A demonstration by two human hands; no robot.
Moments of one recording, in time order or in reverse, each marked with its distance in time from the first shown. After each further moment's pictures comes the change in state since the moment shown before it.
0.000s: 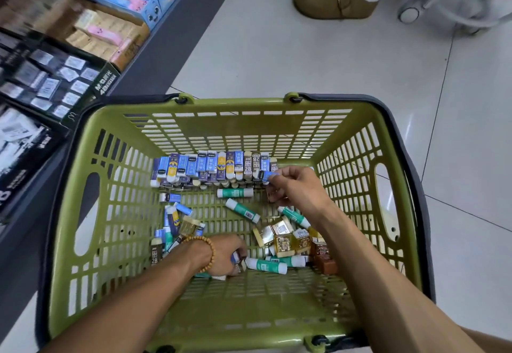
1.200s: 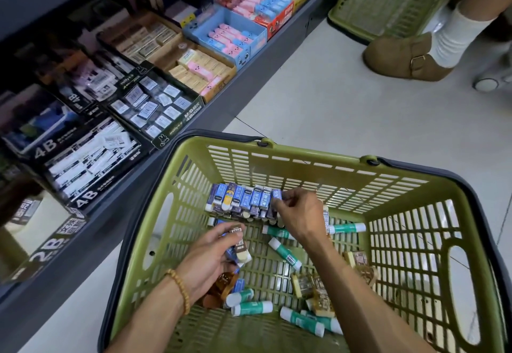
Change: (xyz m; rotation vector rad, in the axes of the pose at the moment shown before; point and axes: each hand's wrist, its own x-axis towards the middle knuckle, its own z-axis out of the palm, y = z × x) left_hand -0.083 -0.041 -0.025 -1.772 0.668 0.039; right_hand 0.060 -0.017 0.089 -0.438 0.140 -0.225
